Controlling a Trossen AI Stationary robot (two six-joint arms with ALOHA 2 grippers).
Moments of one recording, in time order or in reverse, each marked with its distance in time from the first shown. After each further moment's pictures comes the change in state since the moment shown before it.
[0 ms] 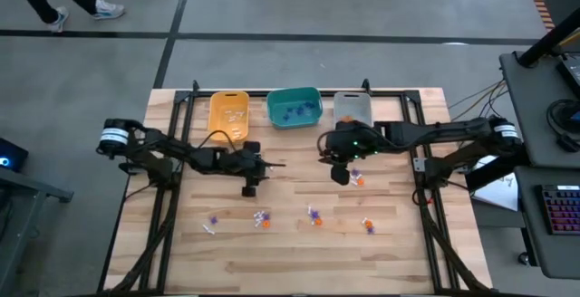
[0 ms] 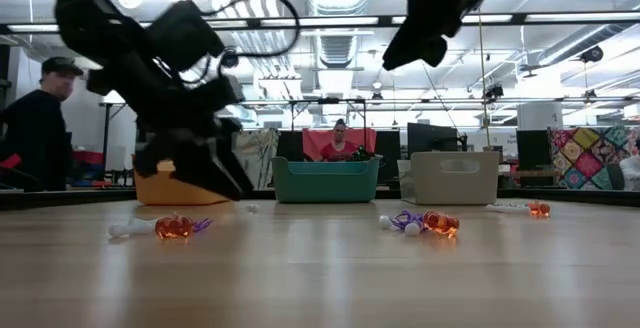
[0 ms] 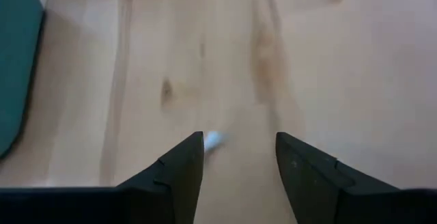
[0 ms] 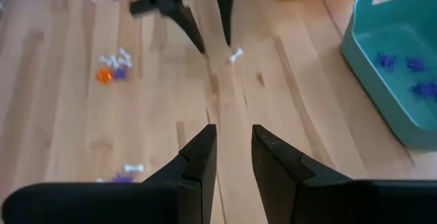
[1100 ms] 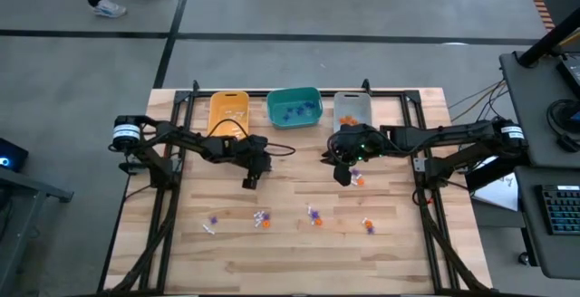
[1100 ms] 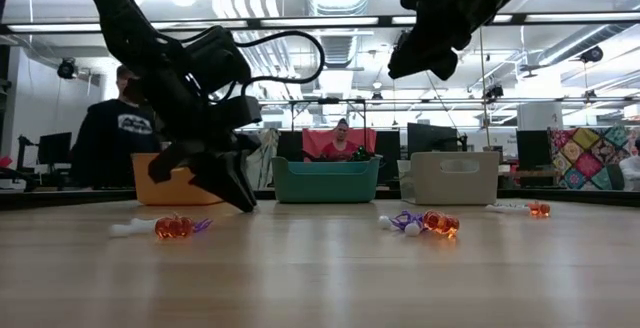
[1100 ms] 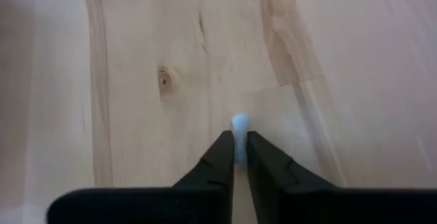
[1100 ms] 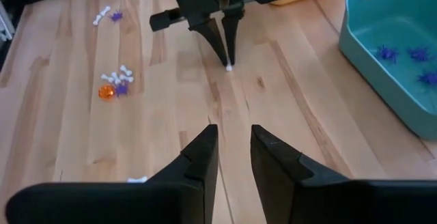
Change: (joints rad) left arm 0.165 0.108 0.112 -0.145 0.202 0.181; right arm 0.000 -0.063 -0.149 0.168 0.008 0.070
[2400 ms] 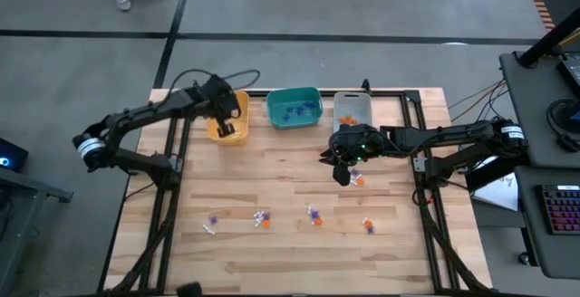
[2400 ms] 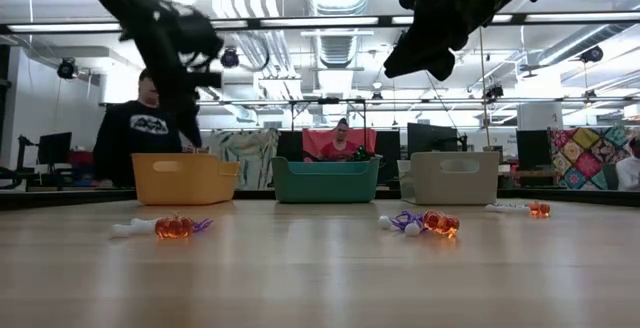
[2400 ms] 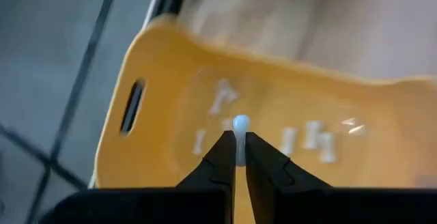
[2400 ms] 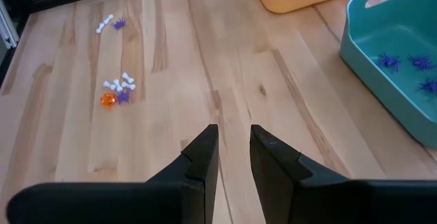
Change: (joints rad) left arm 0.540 -0.351 0.240 -0.692 -0.203 0.053; right arm 0.000 0.000 -0.017 0.052 0.000 0.000
